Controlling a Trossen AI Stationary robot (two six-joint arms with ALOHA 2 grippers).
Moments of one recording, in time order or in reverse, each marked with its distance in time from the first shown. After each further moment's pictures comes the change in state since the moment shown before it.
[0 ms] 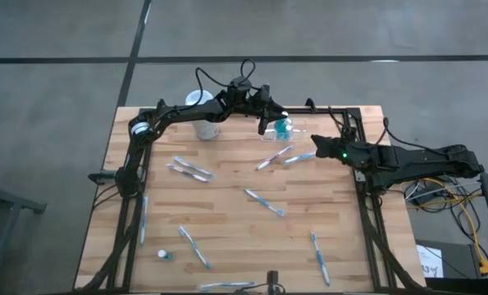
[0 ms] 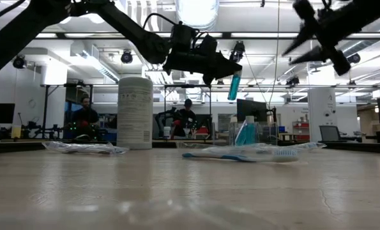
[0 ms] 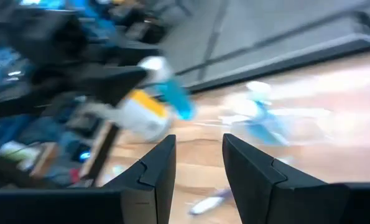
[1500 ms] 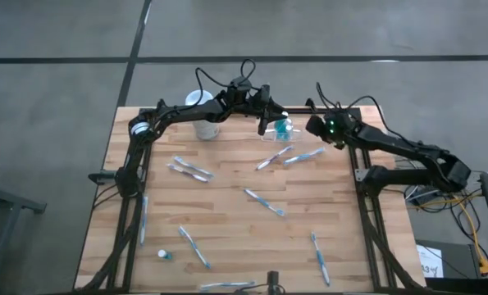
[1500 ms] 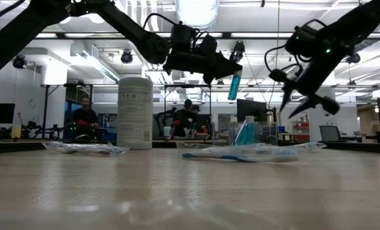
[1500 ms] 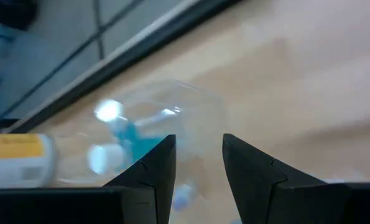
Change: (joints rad) left arm -0.002 0.000 0.000 0.003 0.003 0.022; right arm -0.714 0.419 -0.001 0.099 -0.591 0.011
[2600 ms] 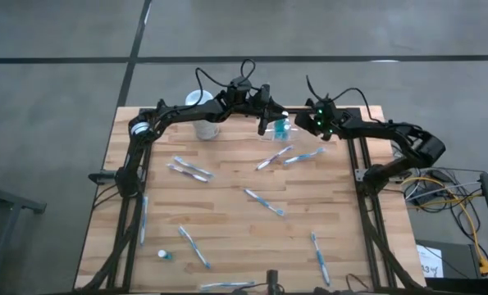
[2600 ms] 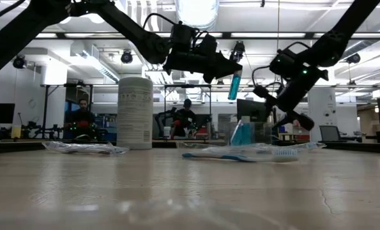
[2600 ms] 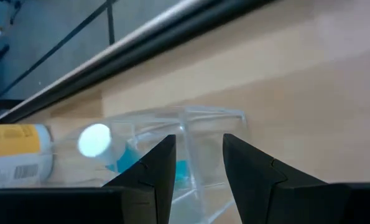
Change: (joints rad) left arm 0.002 0.000 0.000 0.008 0.000 0.024; right arm -0.104 0.352 0.084 0.270 -0.201 -0.127
